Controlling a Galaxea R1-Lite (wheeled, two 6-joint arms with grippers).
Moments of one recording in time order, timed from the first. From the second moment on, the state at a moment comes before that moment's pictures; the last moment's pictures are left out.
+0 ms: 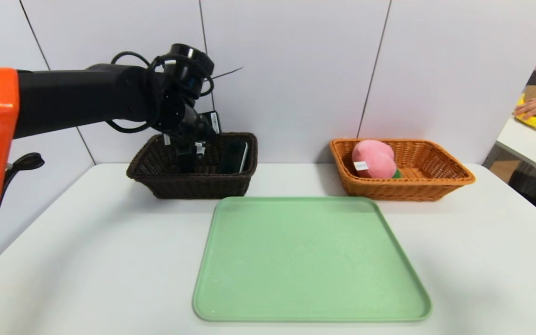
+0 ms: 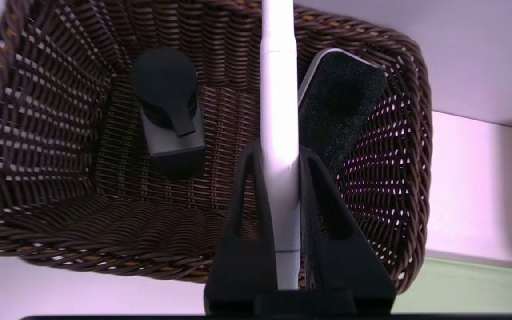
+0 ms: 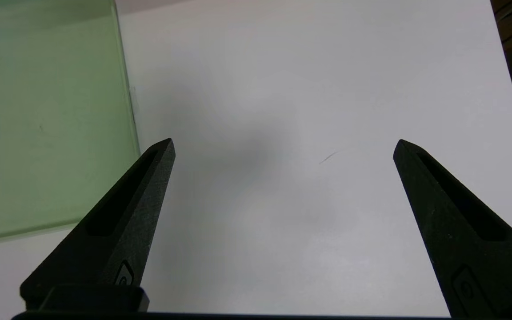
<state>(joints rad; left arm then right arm) -0.43 2.09 -1.97 0.47 0.35 -0.48 -0.19 1.10 -1.06 0.70 0.01 0.03</state>
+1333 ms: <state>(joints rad) -0.41 2.20 -1.97 0.42 0.36 -0.47 -0.19 1.08 -1.03 0.69 0.01 0.02</state>
